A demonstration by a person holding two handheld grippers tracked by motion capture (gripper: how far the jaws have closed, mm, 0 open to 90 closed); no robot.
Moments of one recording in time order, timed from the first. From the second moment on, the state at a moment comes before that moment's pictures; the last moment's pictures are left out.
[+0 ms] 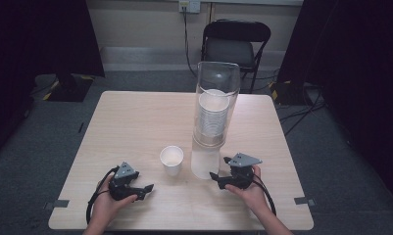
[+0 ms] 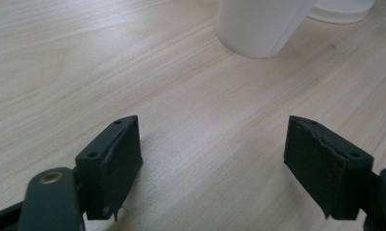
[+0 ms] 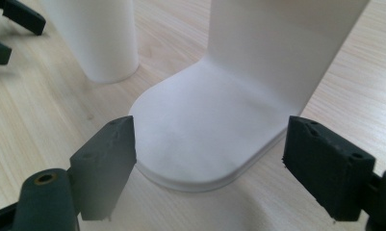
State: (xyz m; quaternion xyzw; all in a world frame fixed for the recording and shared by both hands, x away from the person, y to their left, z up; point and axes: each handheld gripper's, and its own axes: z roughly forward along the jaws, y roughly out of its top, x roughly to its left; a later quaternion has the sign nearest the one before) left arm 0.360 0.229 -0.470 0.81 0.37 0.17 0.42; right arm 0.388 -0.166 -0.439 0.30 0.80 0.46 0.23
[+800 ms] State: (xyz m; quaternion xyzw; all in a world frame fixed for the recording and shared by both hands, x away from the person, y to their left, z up) left arm 0.356 0.219 -0.472 0.82 0.35 0.20 0.40; right arm 0.402 -0.150 -0.393 0.29 0.77 0.51 0.26
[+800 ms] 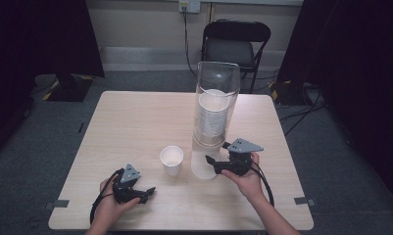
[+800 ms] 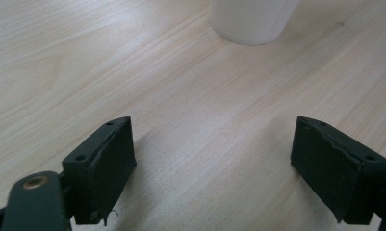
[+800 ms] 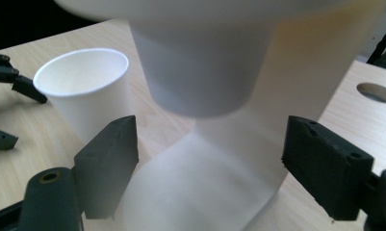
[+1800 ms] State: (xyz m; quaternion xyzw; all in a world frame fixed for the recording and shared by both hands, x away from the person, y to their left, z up) left arm 0.356 0.219 -0.472 0.82 0.35 0.20 0.40; right arm 0.415 -0.135 -0.388 0.28 0.74 0.55 0.26
